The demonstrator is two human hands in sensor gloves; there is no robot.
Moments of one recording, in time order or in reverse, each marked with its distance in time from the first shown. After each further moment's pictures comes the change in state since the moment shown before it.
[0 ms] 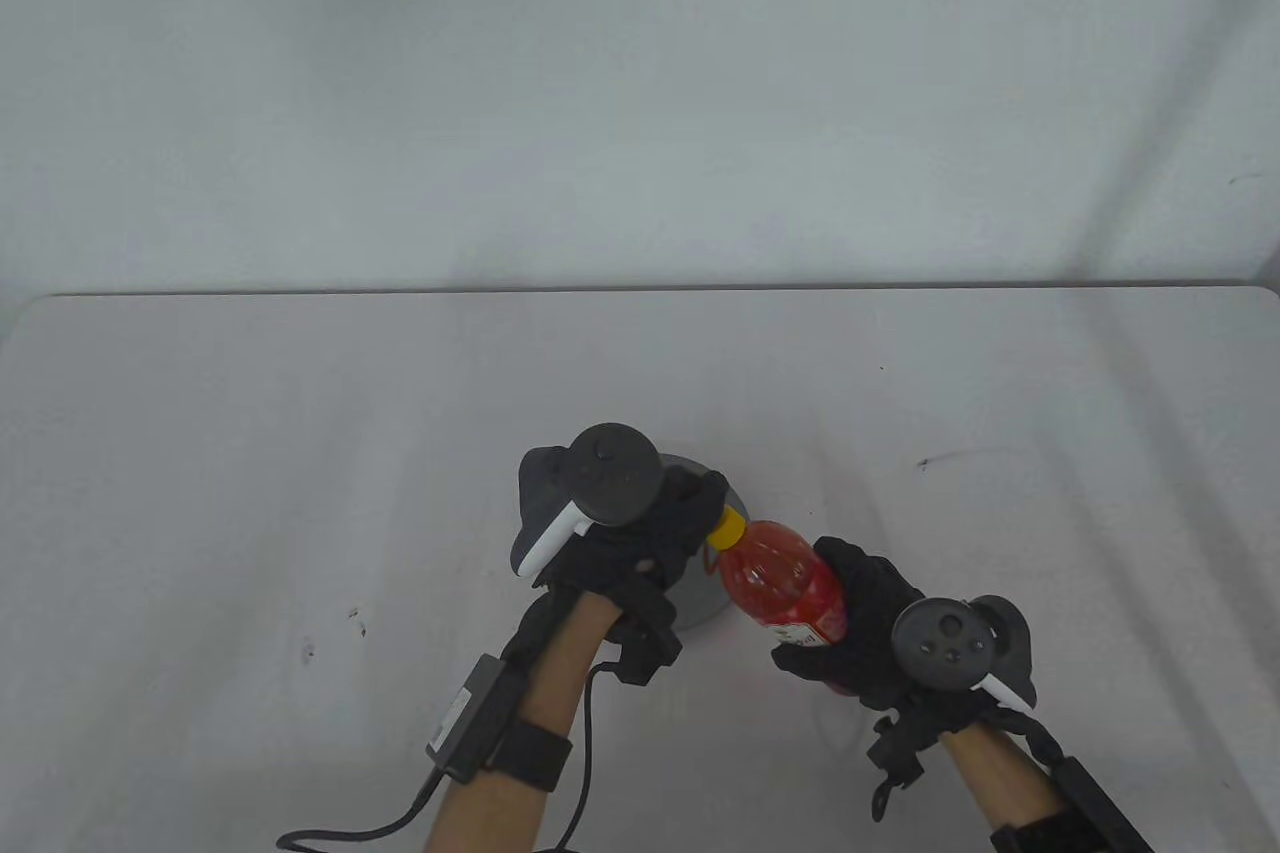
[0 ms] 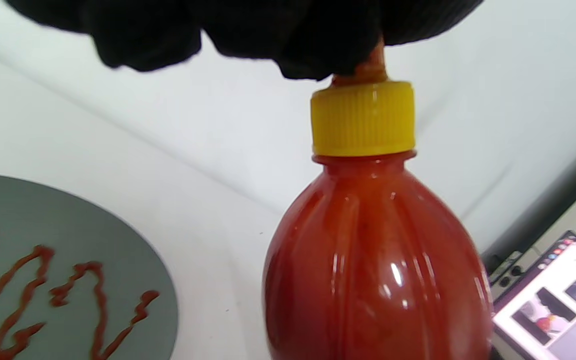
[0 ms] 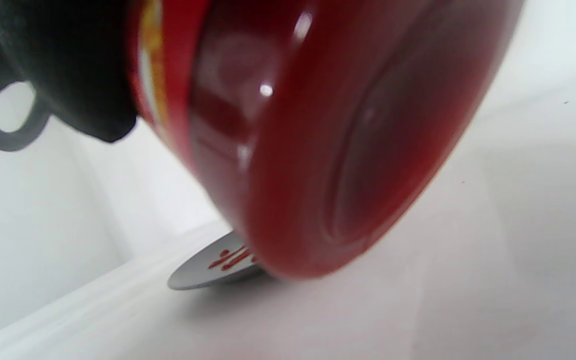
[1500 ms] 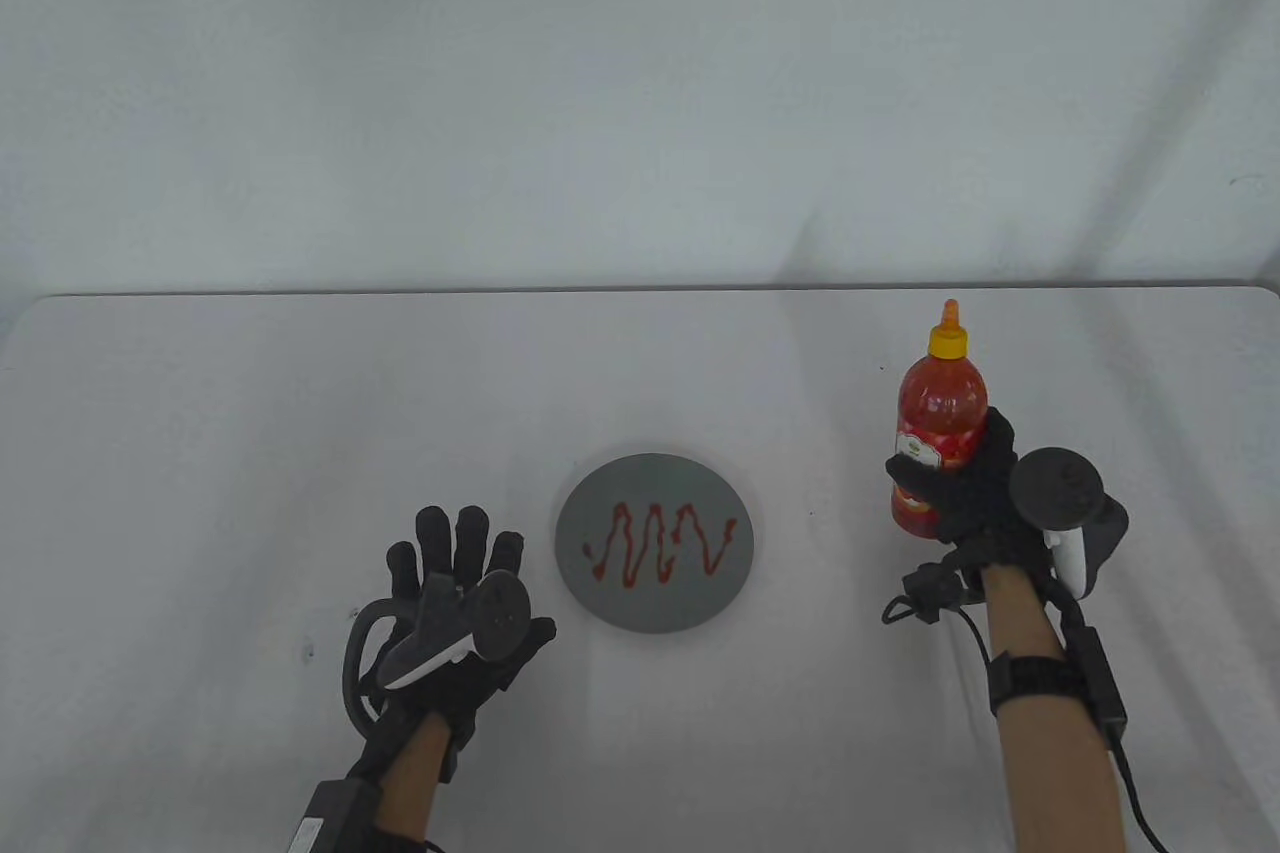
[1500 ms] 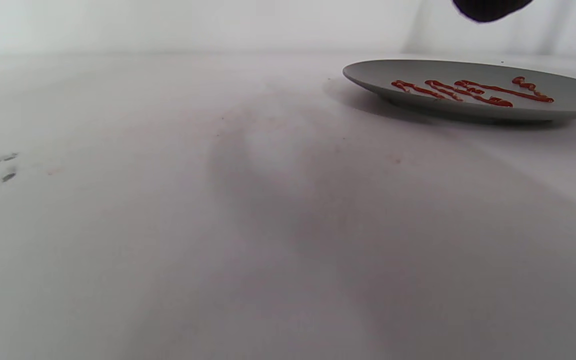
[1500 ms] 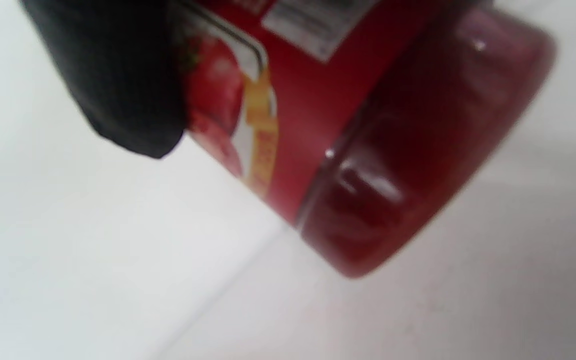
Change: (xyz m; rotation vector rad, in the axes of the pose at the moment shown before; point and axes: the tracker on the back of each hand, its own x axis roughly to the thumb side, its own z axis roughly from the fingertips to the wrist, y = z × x) left_hand -0.154 -0.028 0.098 -0.269 0.292 -0.633; right_hand -0.148 -0.048 -0.063 -0.374 0.606 -0.192
